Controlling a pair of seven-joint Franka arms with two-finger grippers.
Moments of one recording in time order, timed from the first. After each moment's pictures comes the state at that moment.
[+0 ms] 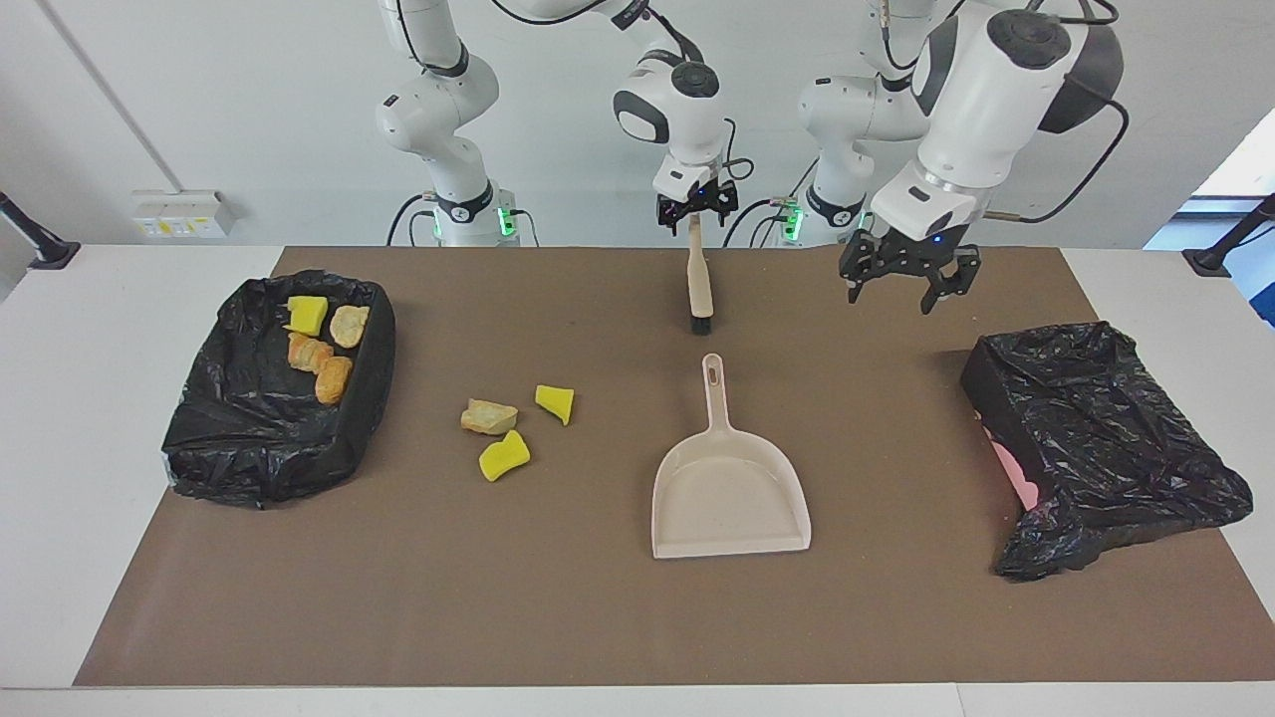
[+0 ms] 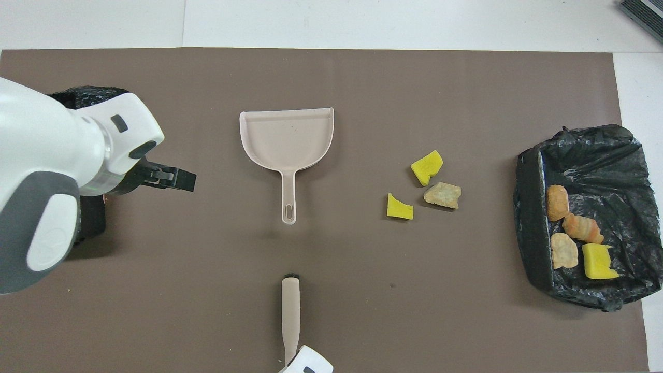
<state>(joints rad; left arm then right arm) -0.22 -0.02 -0.10 -1.78 -0.02 1.82 -0.07 0.87 0.01 0.28 -2.33 0.24 2.37 0.85</state>
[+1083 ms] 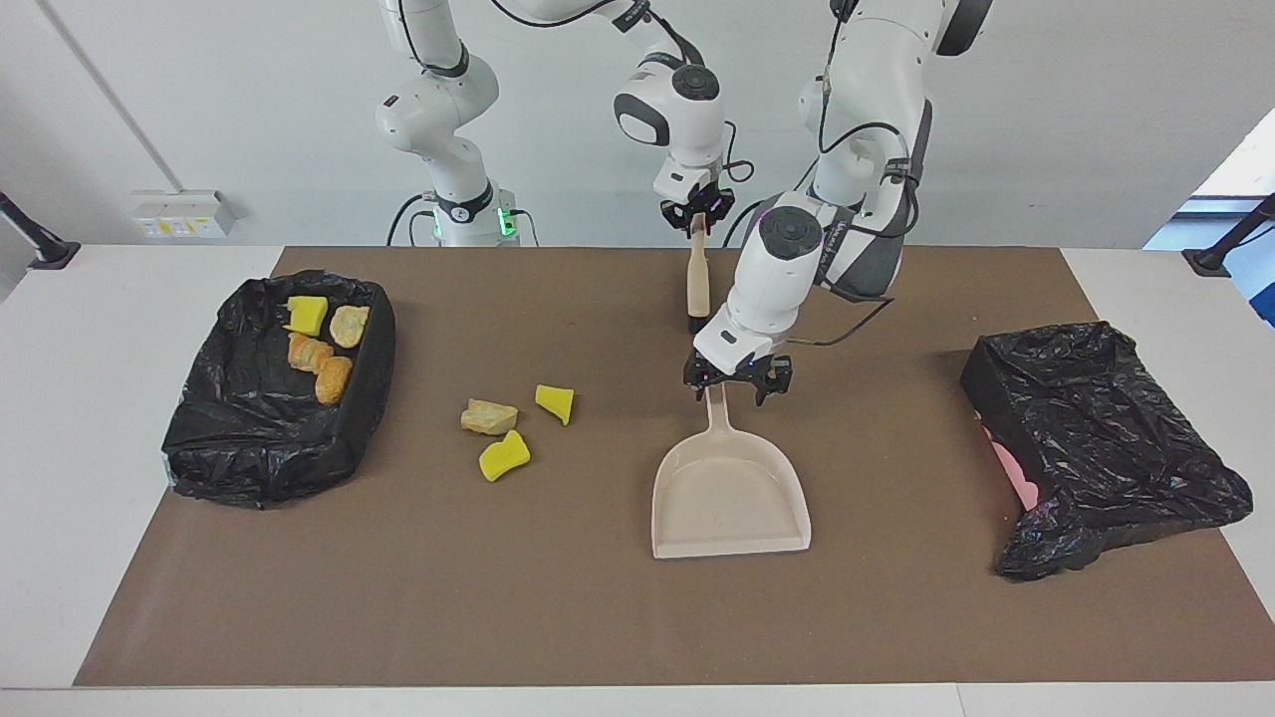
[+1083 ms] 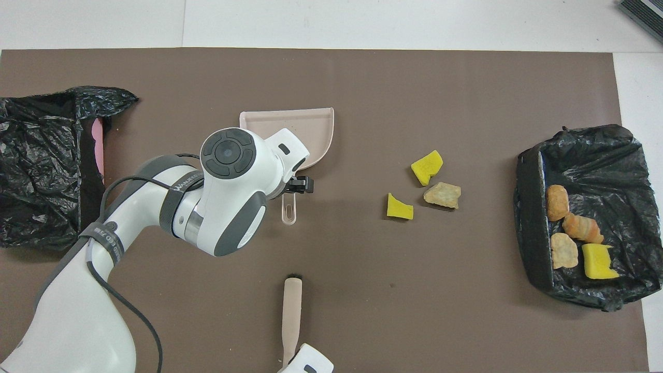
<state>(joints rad) -0.31 0.33 -0.27 -1.84 0.02 2.23 -0.46 0.87 0.01 0.28 -2.33 0.24 2.37 0.85</state>
